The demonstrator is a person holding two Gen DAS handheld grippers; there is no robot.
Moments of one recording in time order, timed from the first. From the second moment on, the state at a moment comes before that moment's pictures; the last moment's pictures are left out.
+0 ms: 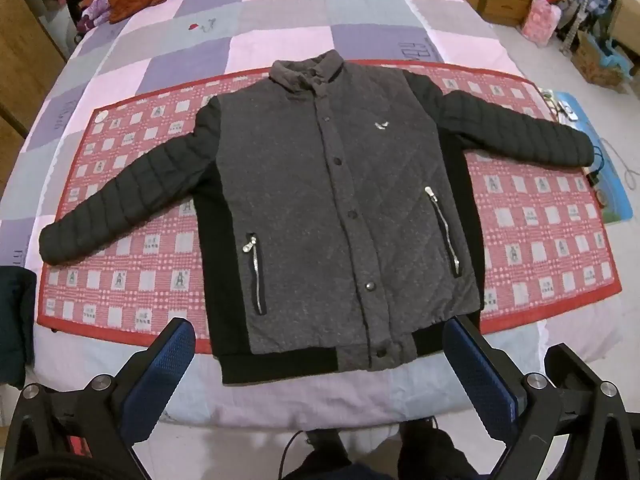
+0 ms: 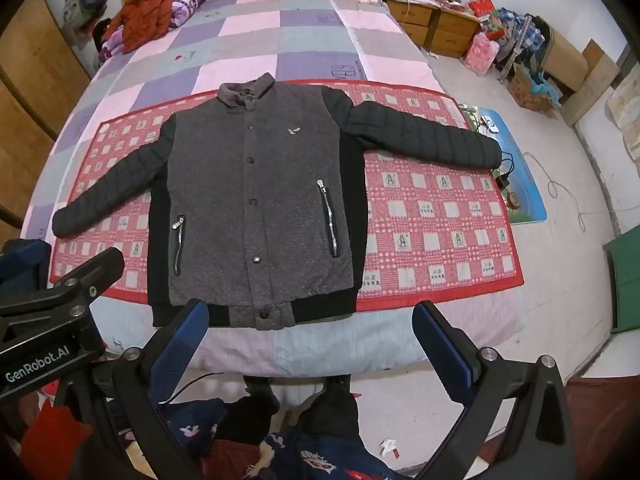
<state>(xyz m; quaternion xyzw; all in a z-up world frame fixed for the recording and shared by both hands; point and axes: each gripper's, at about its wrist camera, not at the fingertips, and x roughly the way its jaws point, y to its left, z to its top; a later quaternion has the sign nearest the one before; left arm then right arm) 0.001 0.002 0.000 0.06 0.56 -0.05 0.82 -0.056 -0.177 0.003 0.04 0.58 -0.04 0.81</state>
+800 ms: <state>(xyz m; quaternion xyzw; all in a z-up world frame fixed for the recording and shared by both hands) 0.011 0.033 -0.002 0.05 0.55 -0.06 0.83 -0.056 -0.145 0.010 0.04 0.56 -0.05 0.82</state>
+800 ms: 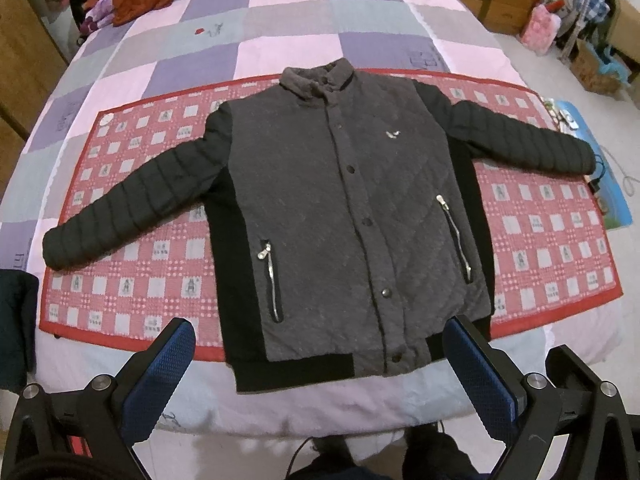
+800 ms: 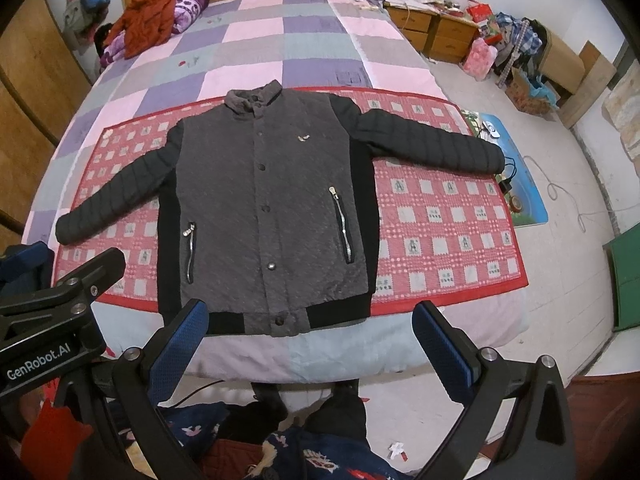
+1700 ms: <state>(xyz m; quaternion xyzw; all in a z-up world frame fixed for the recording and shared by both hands) 0.021 0.046 0.005 0.05 0.54 -0.07 0.83 -0.061 -0.139 0.026 0.04 0.55 -0.08 0.83</state>
